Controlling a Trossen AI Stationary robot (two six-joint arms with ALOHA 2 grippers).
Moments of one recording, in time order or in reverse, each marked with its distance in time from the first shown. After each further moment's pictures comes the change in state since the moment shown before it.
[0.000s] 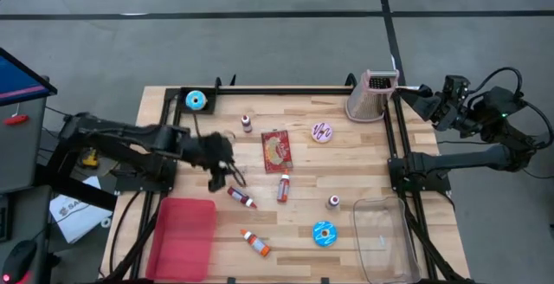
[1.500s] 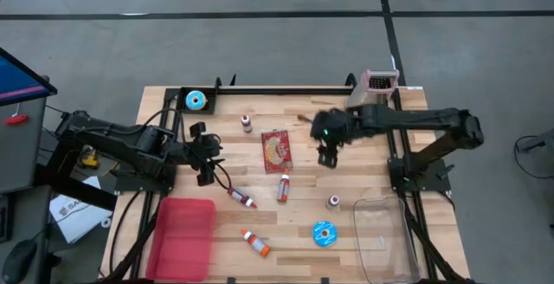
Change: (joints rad) left arm -0.079 -0.128 0.000 -0.181 -0.339 0.089; right arm -0.039 1.048 0.343 -0.690 -0.104 -0.510
